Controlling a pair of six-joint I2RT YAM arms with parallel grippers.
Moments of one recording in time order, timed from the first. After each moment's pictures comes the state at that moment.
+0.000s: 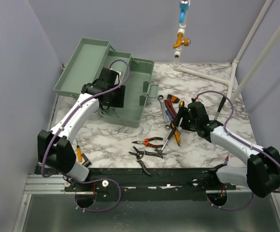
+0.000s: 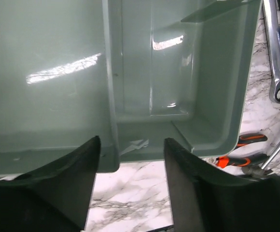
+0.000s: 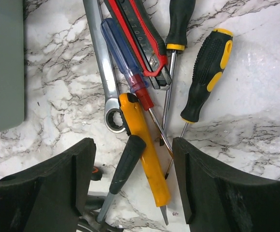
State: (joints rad) left arm -0.38 1.50 1.39 -0.80 0.01 -0.22; right arm 0.45 1.22 0.65 -0.19 0.09 0.63
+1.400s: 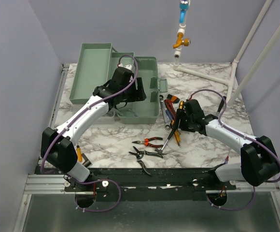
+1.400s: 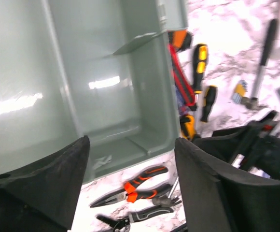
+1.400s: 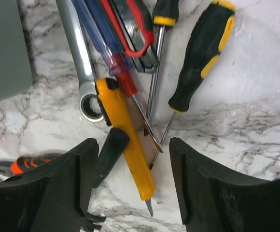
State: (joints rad) left arm -0.55 1.54 1.38 -0.52 0.04 -0.56; right arm 0.45 1.36 0.75 -0.33 0.09 0.57
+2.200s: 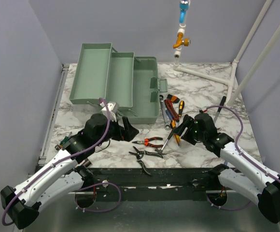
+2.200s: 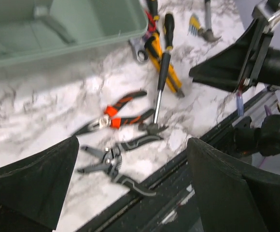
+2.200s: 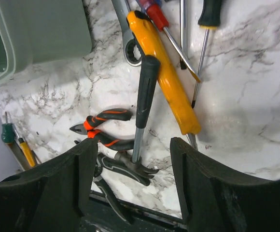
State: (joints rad) left arm -0.72 0.78 0.74 -0.34 0.09 -0.57; right arm 0.48 0.92 0.51 -0.34 -0.04 0.93
